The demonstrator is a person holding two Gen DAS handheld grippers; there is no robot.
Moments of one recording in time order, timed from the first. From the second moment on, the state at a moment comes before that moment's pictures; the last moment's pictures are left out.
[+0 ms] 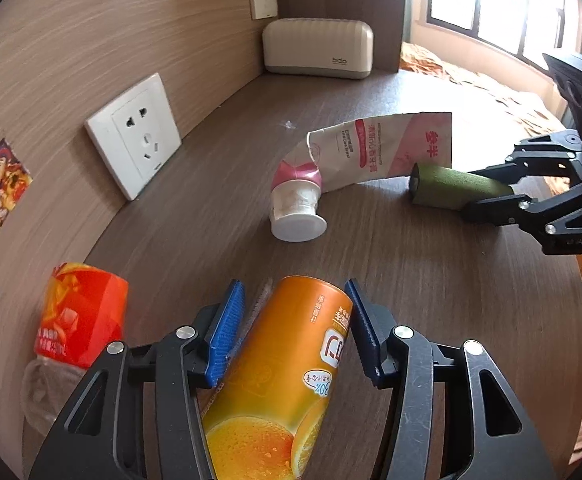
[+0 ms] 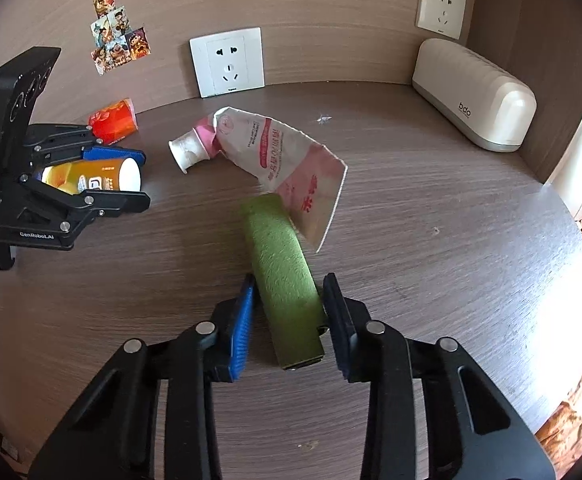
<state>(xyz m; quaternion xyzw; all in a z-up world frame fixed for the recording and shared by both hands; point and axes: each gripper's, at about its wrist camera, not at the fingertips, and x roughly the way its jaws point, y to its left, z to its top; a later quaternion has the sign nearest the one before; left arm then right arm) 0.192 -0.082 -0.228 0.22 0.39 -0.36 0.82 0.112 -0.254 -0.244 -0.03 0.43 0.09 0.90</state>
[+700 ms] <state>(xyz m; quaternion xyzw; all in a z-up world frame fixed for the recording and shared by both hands) 0.118 -0.116 -0.176 0.23 0.35 -0.34 0.84 0.042 -0.271 -0.195 -0.03 0.37 0.11 0.92</state>
